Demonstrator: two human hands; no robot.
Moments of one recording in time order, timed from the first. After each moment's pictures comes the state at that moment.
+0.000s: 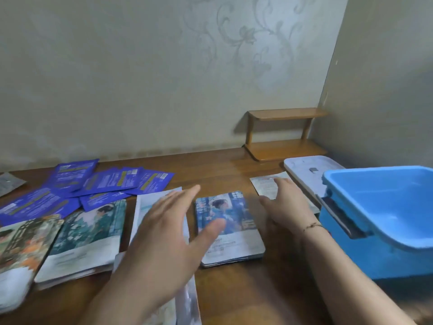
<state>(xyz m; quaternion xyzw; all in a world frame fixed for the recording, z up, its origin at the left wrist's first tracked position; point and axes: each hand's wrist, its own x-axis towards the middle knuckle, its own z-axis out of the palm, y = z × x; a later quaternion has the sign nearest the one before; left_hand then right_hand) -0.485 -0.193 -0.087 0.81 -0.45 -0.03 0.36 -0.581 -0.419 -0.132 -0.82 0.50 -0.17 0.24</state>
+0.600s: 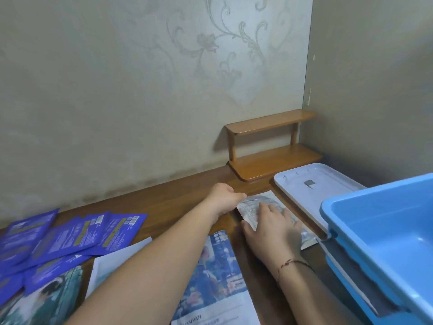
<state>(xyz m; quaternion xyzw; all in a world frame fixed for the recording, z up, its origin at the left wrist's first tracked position) -0.411 -0.491 -0.134 0.80 -0.40 -0.30 0.34 -0.543 -0.485 -0.172 -0.81 0.56 -0.13 0.11</state>
